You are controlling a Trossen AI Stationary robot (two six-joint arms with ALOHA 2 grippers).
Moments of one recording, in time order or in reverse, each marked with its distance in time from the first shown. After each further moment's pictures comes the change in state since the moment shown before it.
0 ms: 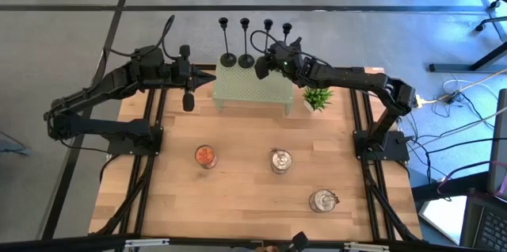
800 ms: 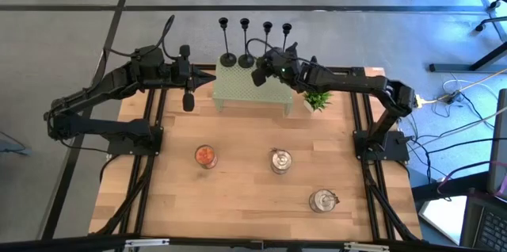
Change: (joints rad) left arm 0.000 0.000 0.000 0.000 0.000 0.000; right arm 0.060 -0.003 0.000 -0.003 -0.007 0.007
